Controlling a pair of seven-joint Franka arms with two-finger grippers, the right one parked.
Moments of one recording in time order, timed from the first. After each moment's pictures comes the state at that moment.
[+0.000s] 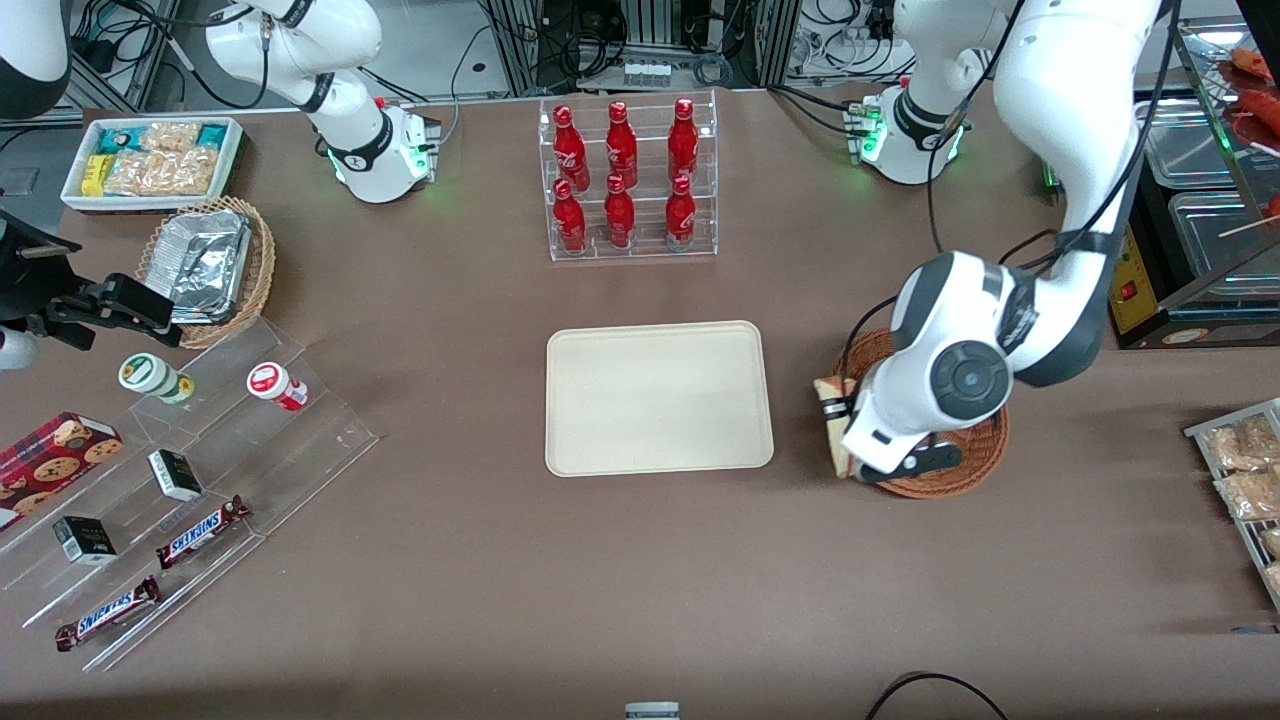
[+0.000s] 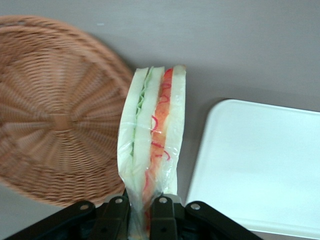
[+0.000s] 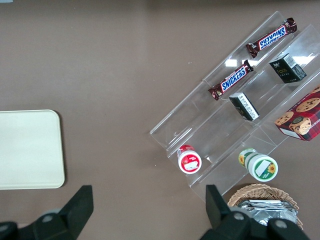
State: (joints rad) arm -0.17 0.54 -0.26 -1.53 0.02 1.83 -0.59
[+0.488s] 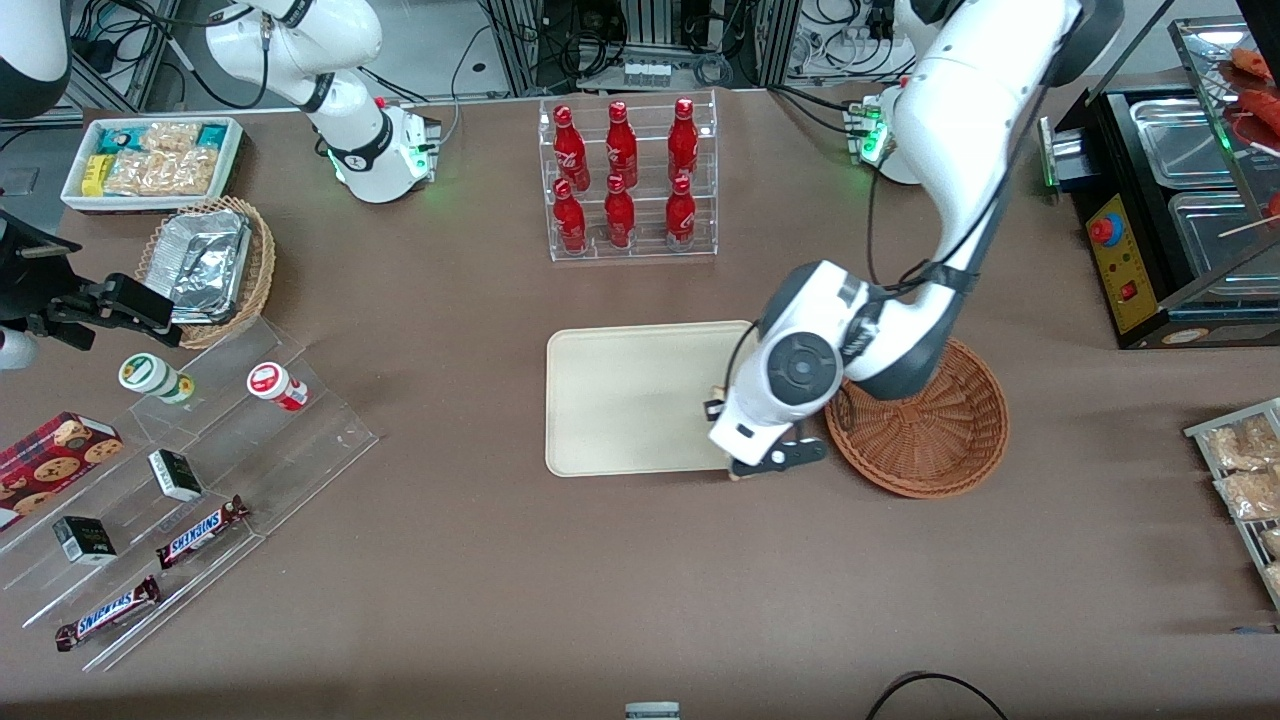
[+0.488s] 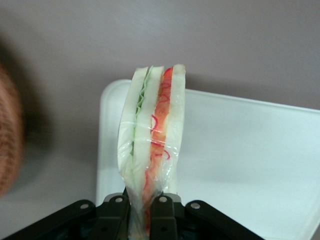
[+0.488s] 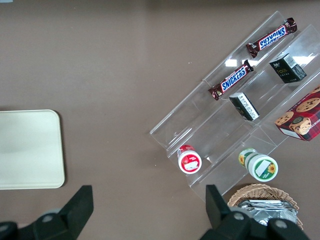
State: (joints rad) arm -0.37 0.67 -0.26 -1.43 0.02 1.96 -0.79
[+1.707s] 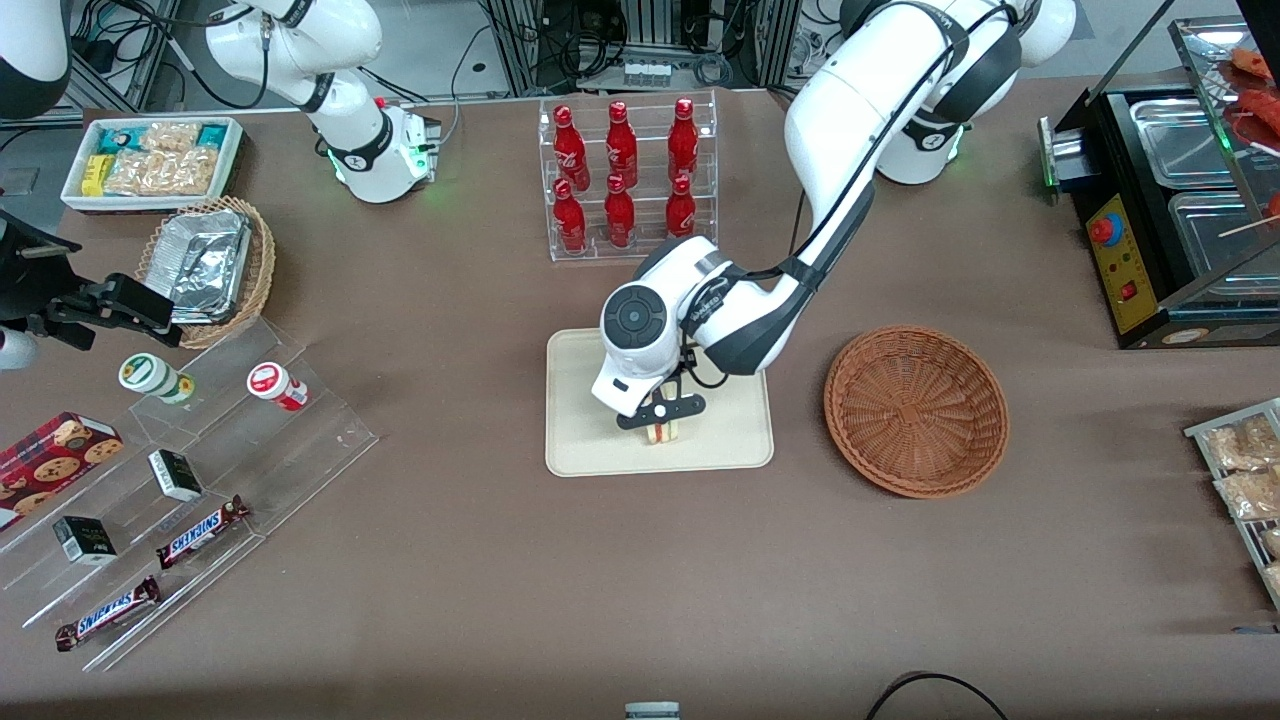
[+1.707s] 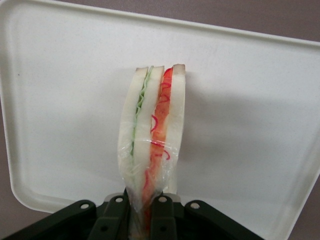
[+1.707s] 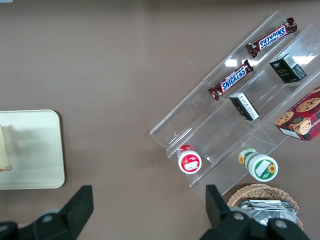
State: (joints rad) arm -0.59 0.83 -0.26 -1.26 0.11 1.92 -1.03
